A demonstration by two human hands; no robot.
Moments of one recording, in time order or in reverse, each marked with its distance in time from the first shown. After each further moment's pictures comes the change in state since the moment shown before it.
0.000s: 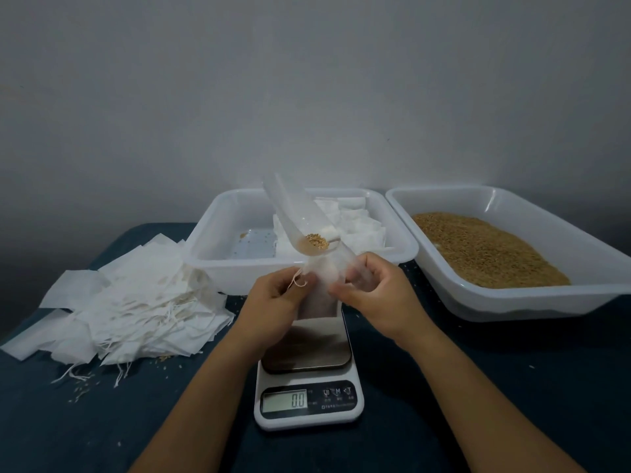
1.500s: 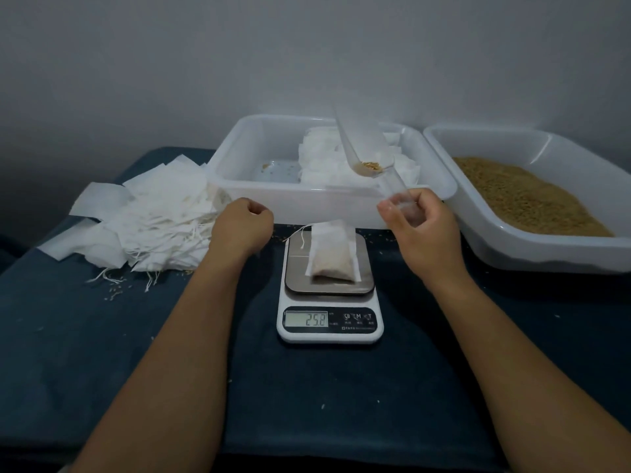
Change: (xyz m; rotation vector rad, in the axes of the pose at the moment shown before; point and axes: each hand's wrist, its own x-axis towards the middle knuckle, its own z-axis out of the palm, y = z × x) left_hand 0.016 -0.034 -0.068 0.546 0.434 -0.356; right_hand -0.005 0.023 -0.003 -0.272 0.315 0.003
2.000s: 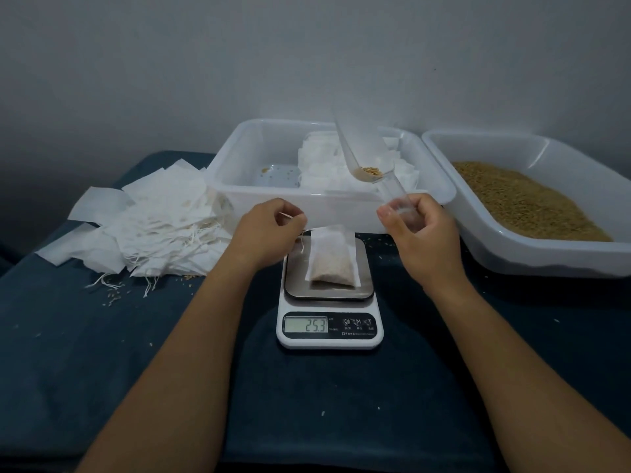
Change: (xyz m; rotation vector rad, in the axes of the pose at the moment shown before) left_hand -0.019 0.020 0.007 -0.036 -0.177 0.235; right_hand -0.001 -0.002 -0.001 -0.006 -0.001 0.001
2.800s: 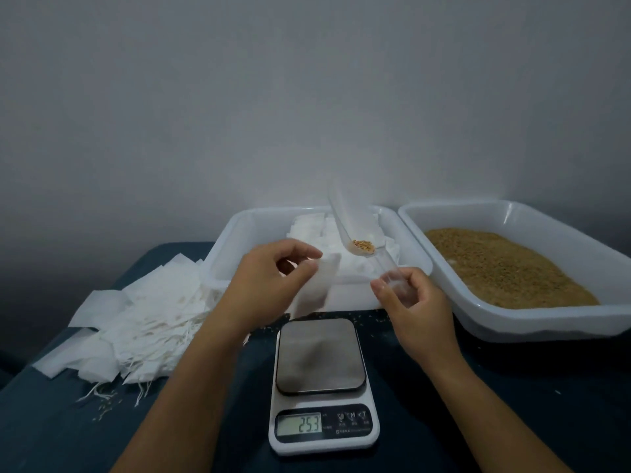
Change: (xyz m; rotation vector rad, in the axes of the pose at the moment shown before) left_hand -0.003 0.082 -0.033 -0.048 -0.027 0.408; right_hand 0.005 0.001 -0.011 0.114 0.043 -0.004
